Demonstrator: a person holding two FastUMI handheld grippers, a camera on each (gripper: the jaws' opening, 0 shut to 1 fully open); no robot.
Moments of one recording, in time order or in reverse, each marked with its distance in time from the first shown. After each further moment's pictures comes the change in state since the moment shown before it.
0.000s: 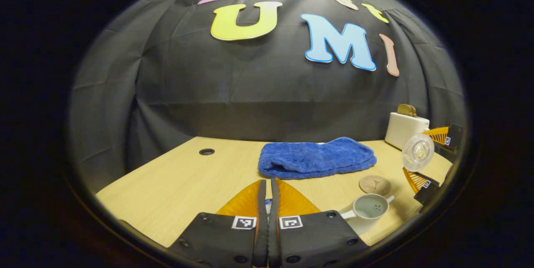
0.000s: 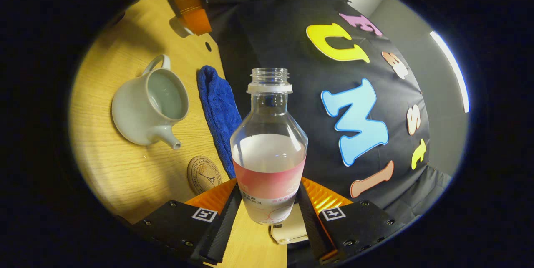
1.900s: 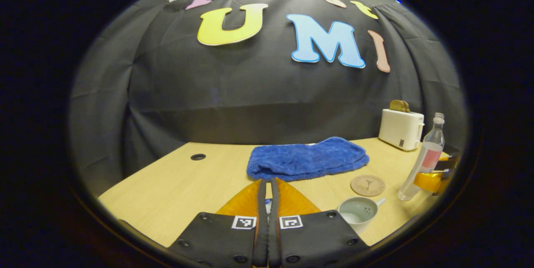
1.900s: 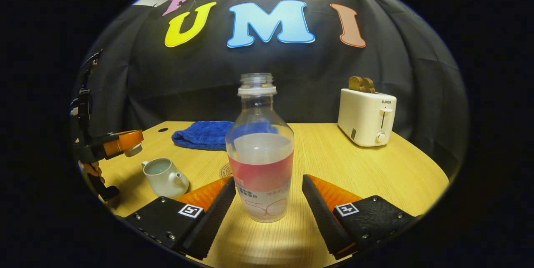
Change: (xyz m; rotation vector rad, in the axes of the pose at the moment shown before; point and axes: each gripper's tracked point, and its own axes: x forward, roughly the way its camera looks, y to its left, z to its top) left arm 0.004 -0.022 -0.001 0.058 -0.005 -0.022; right arm -0.045 0.040 -0.077 1.302 0.226 0.197
